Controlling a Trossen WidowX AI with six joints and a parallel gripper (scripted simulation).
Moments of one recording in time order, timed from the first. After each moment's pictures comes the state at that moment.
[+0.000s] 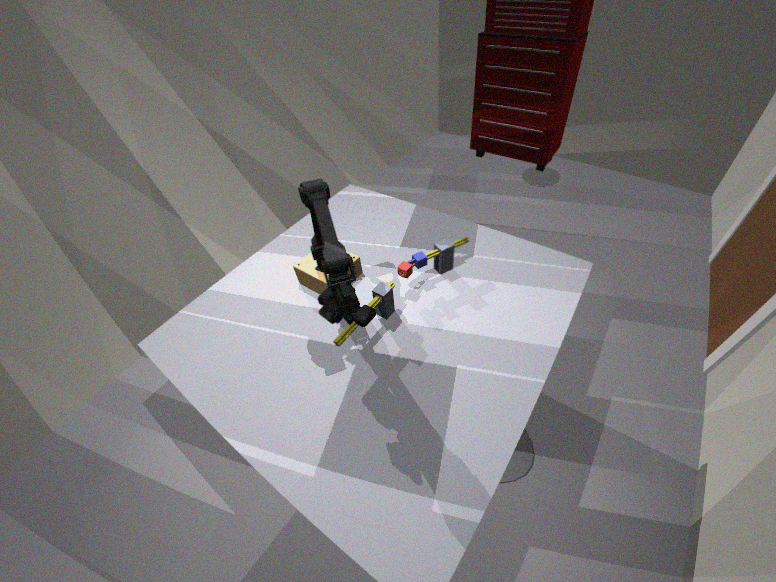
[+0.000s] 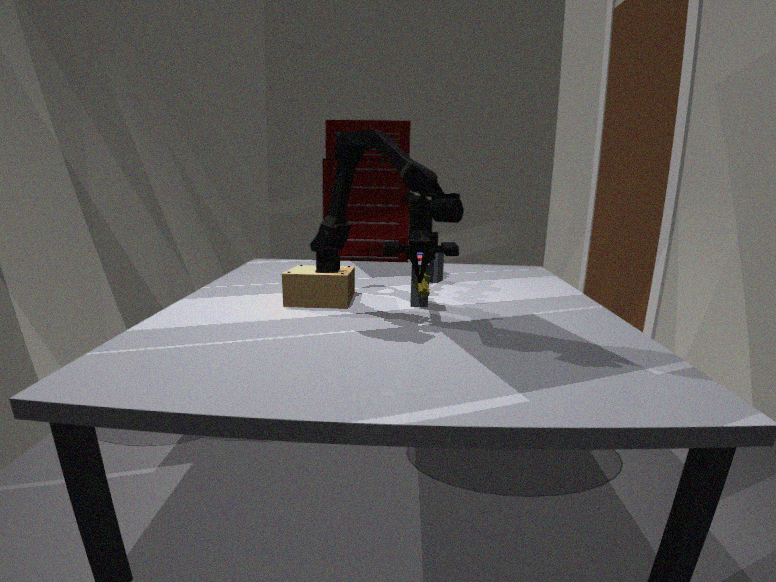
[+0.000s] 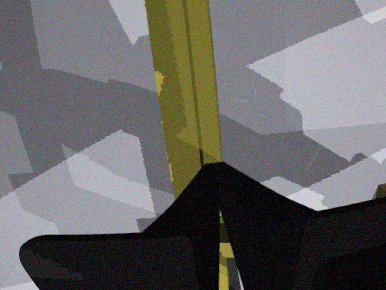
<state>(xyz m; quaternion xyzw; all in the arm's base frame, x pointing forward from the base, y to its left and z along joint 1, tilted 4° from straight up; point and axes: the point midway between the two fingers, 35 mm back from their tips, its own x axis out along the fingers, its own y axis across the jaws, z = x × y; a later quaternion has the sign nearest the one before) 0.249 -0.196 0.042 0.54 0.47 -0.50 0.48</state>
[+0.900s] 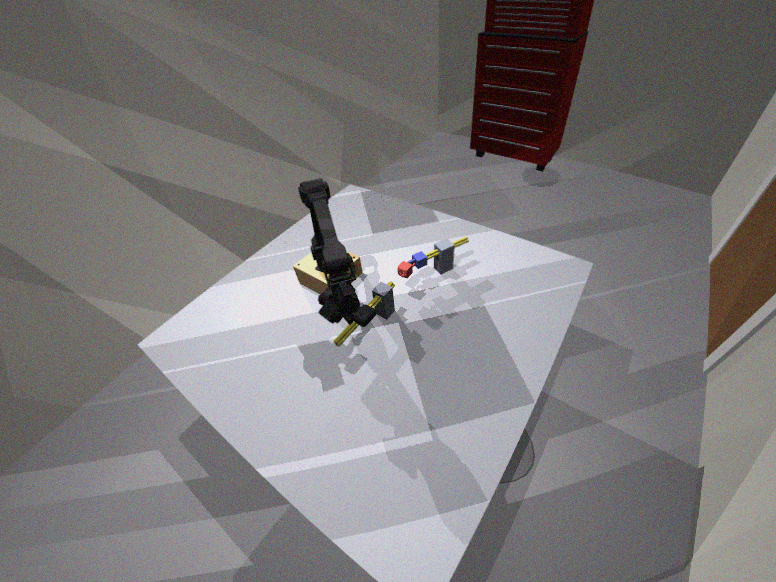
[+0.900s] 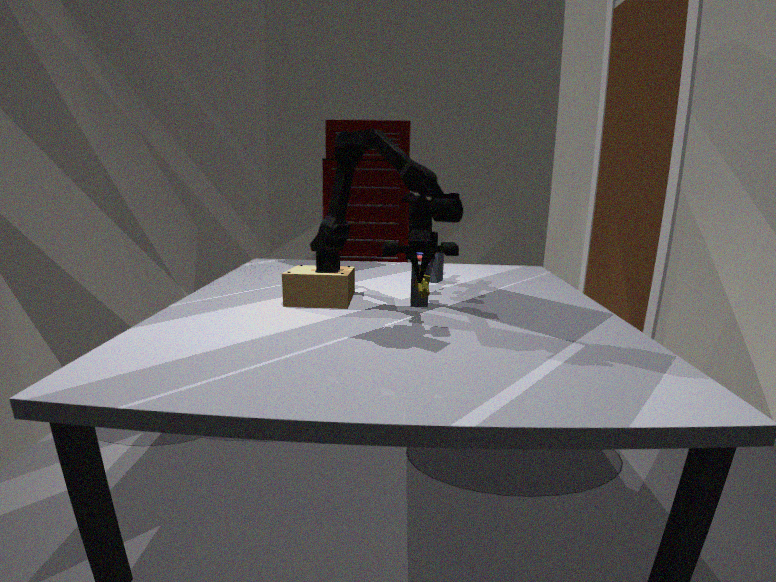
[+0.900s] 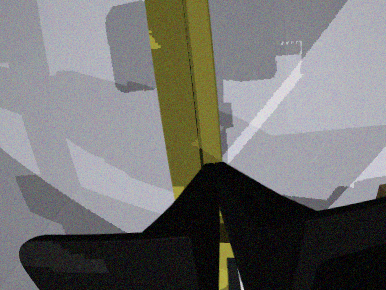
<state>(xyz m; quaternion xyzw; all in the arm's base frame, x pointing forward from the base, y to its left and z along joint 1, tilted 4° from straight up) 0.249 -0.196 0.042 0.54 0.47 -0.50 0.48</state>
